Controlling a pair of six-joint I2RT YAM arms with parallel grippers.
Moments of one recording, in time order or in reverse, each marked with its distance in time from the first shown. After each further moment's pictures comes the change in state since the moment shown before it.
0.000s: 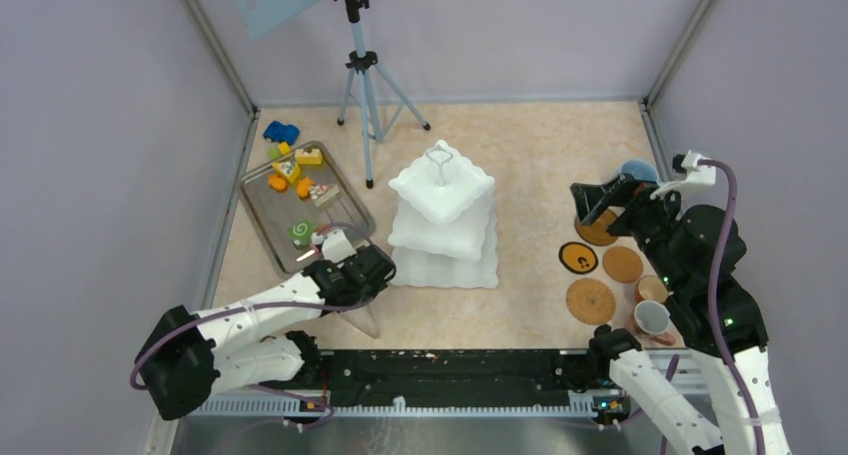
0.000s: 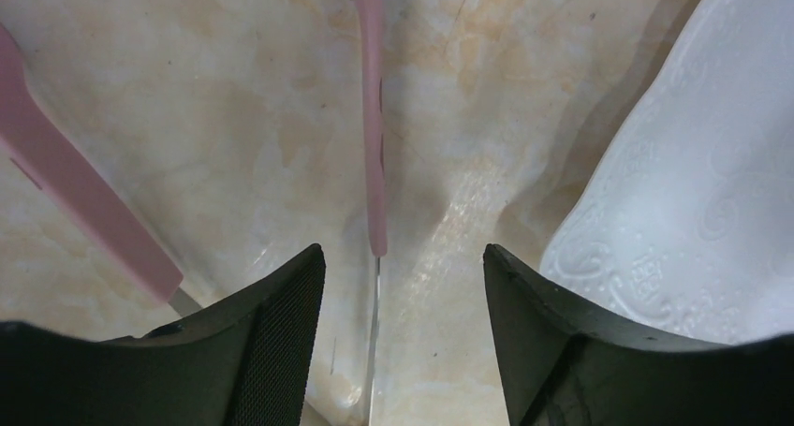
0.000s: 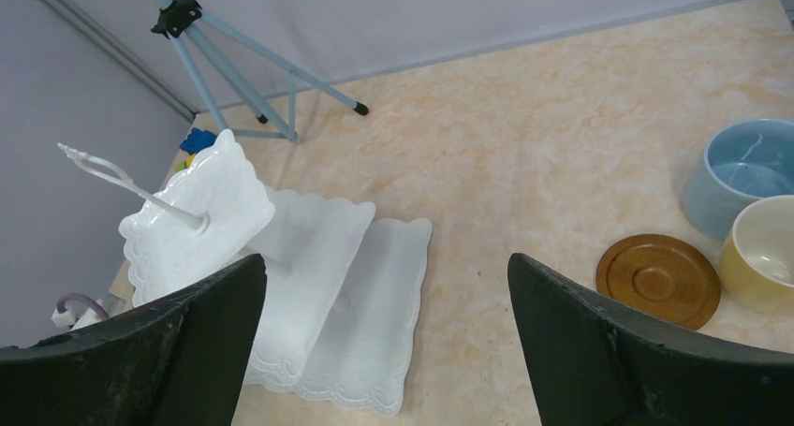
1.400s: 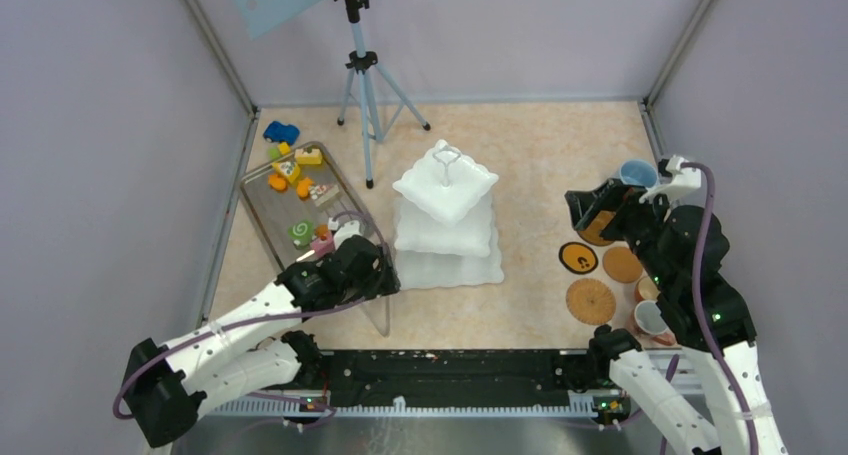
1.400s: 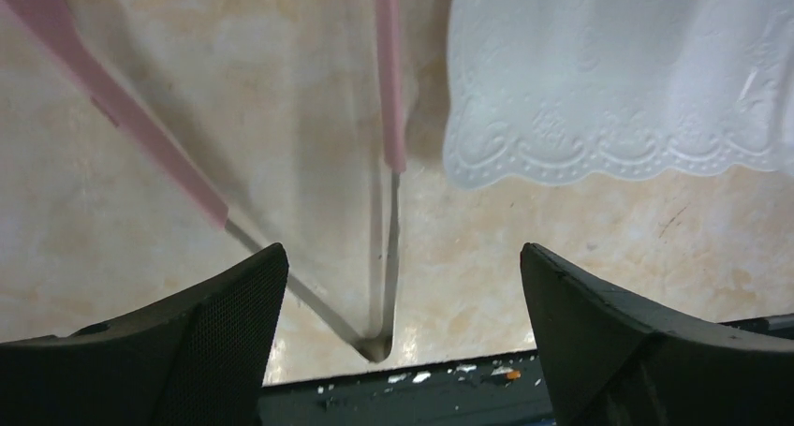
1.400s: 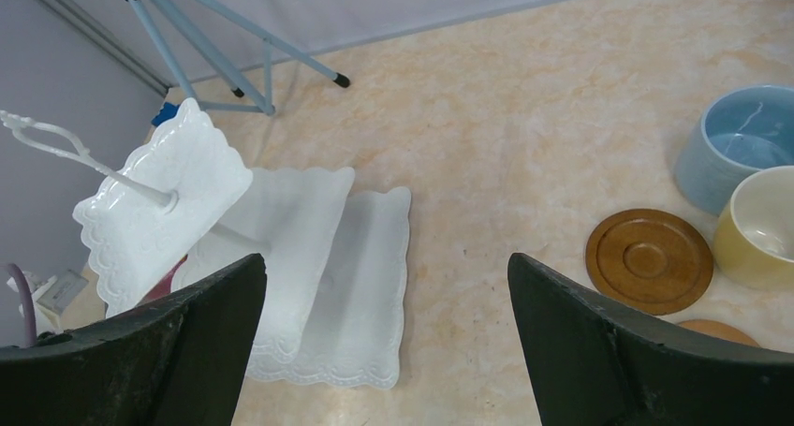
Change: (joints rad) left arm 0.060 -0.174 0.034 0.099 0.290 0.428; right arm 0.000 -0.013 -0.073 0.001 0.003 -0.011
